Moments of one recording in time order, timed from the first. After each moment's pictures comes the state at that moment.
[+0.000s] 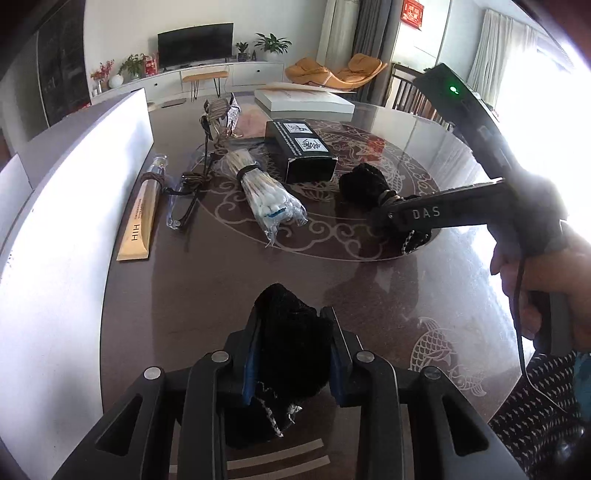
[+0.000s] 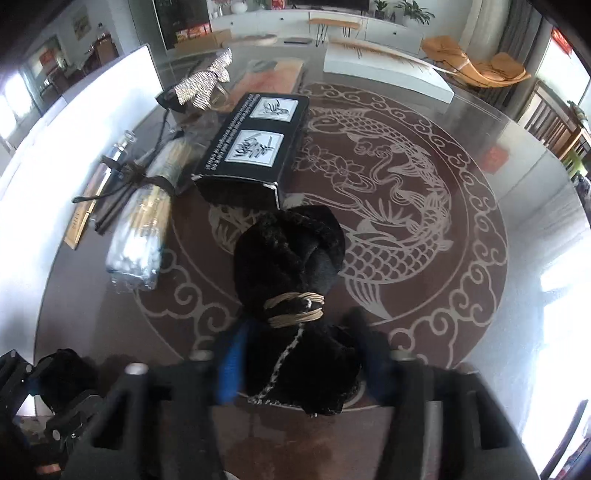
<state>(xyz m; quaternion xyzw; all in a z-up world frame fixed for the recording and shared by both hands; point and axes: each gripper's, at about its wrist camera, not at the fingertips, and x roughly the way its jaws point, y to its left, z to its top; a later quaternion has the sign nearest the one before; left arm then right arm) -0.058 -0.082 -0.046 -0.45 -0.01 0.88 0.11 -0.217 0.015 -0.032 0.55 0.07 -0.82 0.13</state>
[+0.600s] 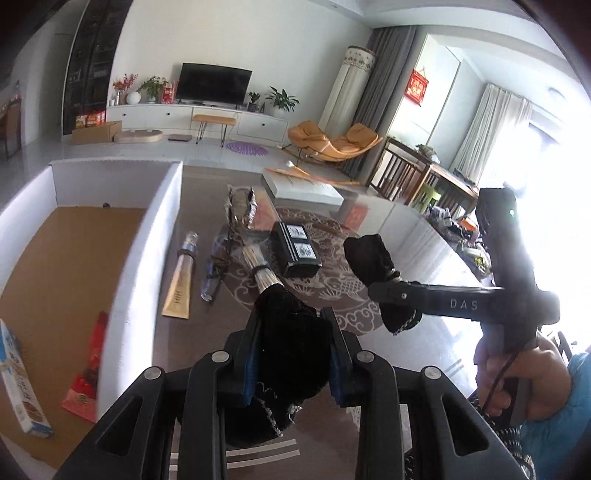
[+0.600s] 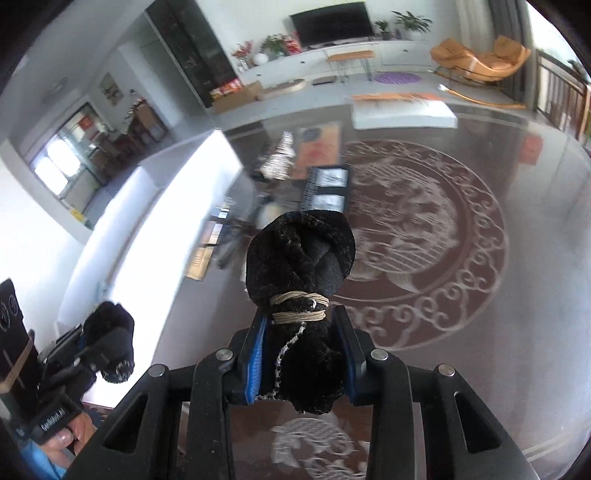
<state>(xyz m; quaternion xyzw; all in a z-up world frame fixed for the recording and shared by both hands) -0.024 -0.142 0.060 -0.35 -0.12 0.92 0.12 -0.152 0.016 0.067 0.48 -0.05 -0.84 0.24</state>
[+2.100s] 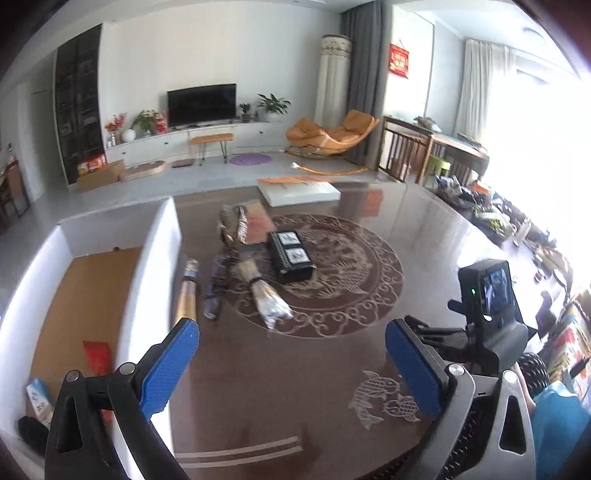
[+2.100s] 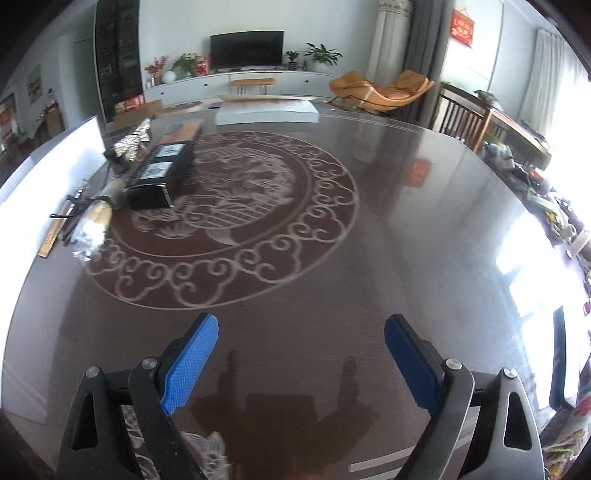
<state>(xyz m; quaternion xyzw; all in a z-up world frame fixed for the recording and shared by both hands) -0.022 -0.069 0.072 -0.36 0.01 0.93 0.11 -0.111 0.123 -0.007 0.44 0.04 -0.90 -0.03</state>
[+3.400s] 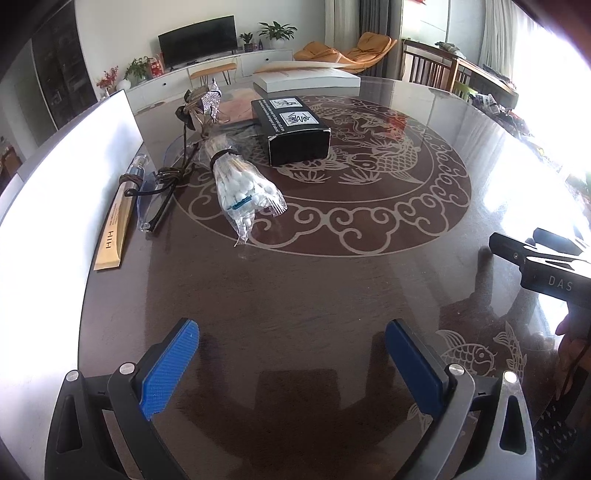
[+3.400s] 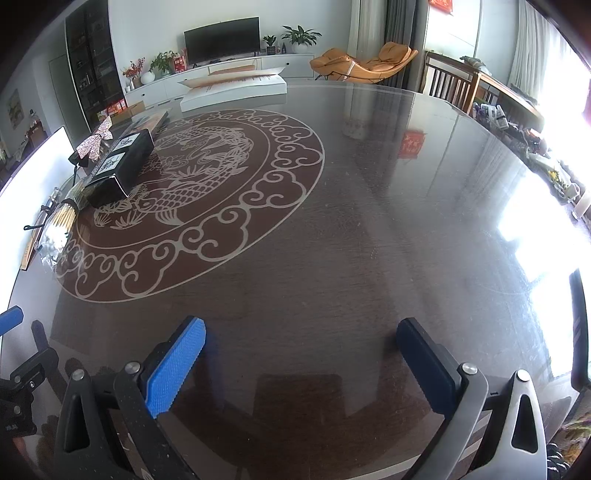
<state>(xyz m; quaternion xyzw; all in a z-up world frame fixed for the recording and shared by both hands) -0.080 -0.037 -0.075 -0.48 0.05 0.88 0.06 -0.131 0.146 -0.044 0.46 -0.01 -0.88 -0.03</state>
